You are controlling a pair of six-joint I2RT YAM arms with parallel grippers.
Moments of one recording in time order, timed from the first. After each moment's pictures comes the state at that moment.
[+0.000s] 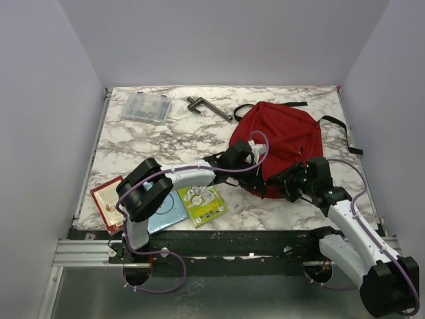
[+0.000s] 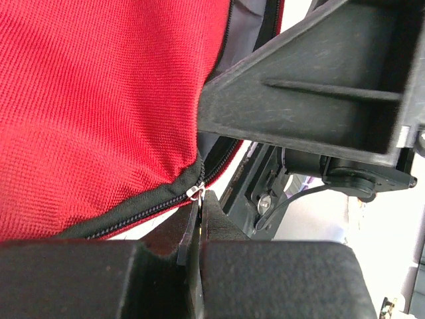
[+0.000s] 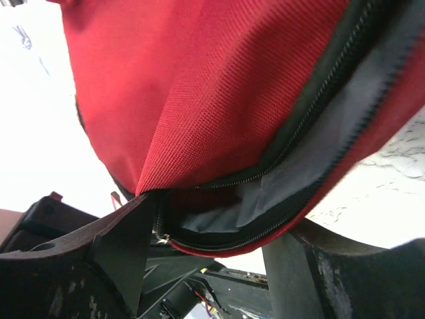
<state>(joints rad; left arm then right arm) -0.94 1.85 1.16 0.06 0.53 -0.69 0.20 0.83 0.43 -0.39 -0.22 1.22</state>
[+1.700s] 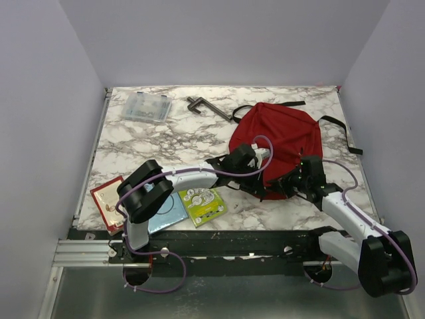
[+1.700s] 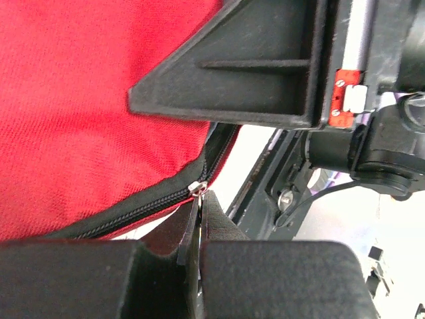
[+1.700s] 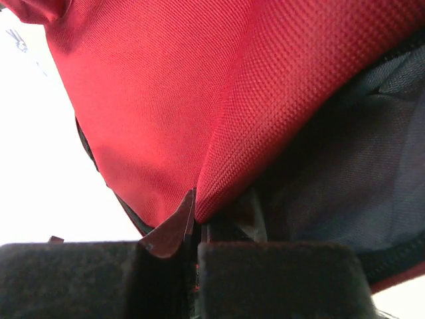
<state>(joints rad) -0.98 1.85 1.18 -0.01 0.47 -0.62 0.20 1.00 0.40 -0.22 -0.27 1.28</state>
